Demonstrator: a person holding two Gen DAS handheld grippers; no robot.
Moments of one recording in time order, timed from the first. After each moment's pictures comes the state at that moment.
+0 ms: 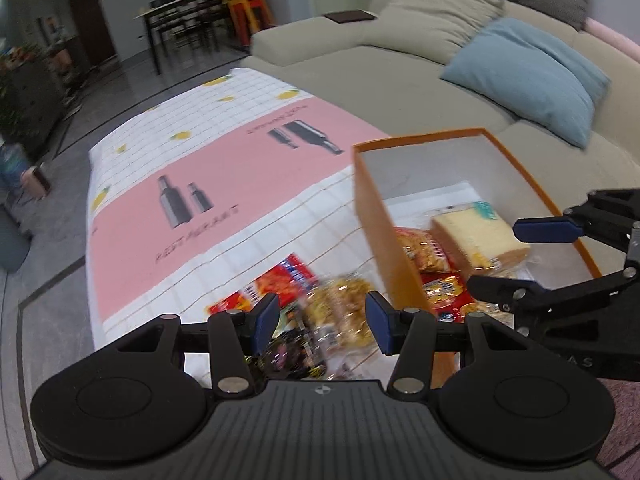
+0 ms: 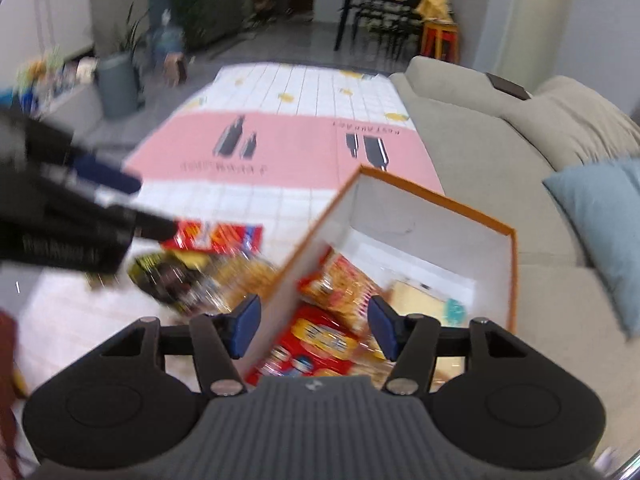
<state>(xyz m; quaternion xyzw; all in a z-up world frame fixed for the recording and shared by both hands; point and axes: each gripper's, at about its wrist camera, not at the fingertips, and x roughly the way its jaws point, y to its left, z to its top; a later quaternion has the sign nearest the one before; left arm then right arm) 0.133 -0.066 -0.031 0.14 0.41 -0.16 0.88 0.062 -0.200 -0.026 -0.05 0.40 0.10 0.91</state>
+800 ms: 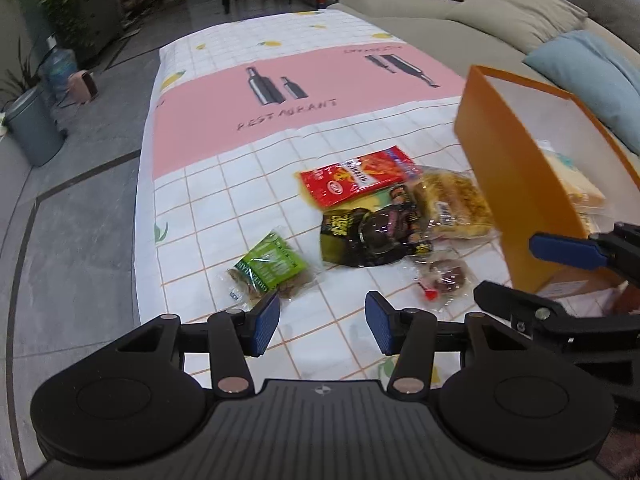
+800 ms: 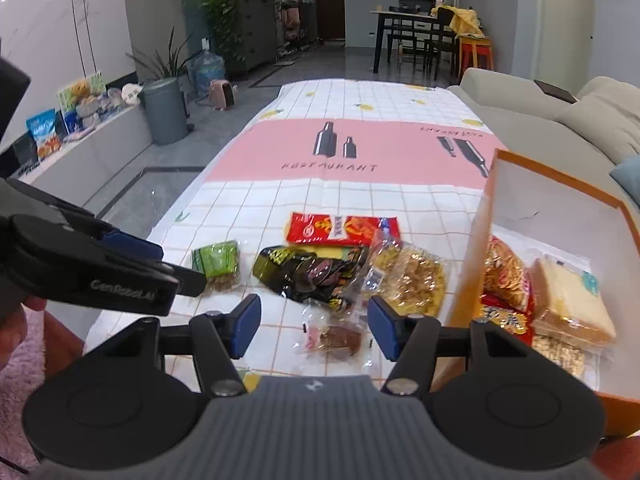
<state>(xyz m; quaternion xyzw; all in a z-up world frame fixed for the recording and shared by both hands) 0.095 0.052 -0.111 0.06 0.46 -0.09 0.88 0.019 -0.077 -0.086 -0.02 0.37 0.16 0.92</state>
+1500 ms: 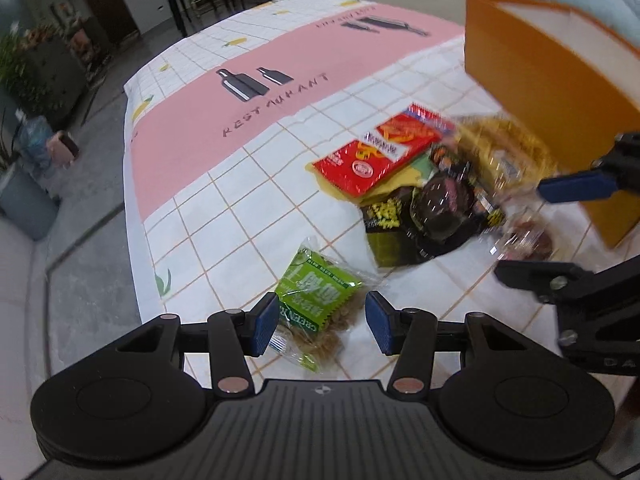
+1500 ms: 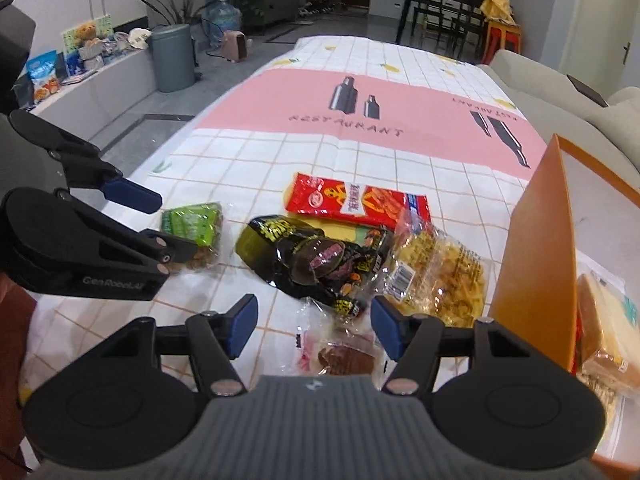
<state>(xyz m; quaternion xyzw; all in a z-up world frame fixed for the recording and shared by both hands) 0.140 0.055 -0.166 0.21 0.45 -0.12 0.86 0.073 -0.044 -0.141 -0.08 0.41 0.17 0.89</state>
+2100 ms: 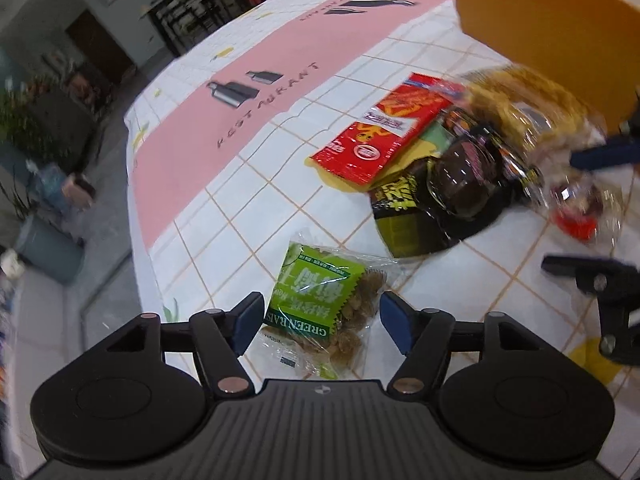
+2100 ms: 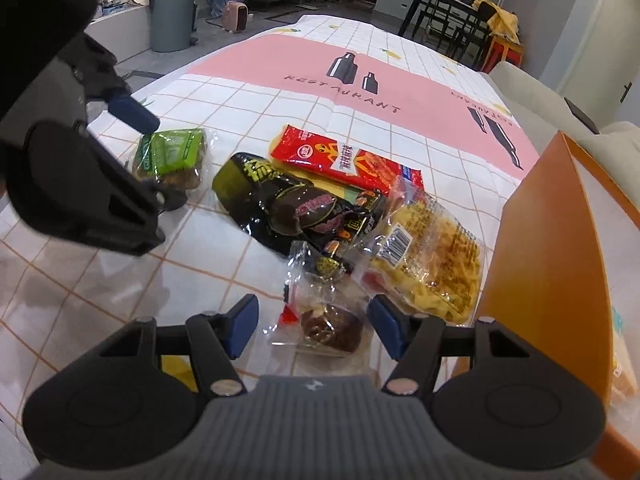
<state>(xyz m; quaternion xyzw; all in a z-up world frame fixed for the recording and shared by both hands) 0.155 0.046 -0.193 0.26 0.44 -0.11 0.85 0.067 -0.037 -0.180 -0.16 0.41 0.15 0.89</state>
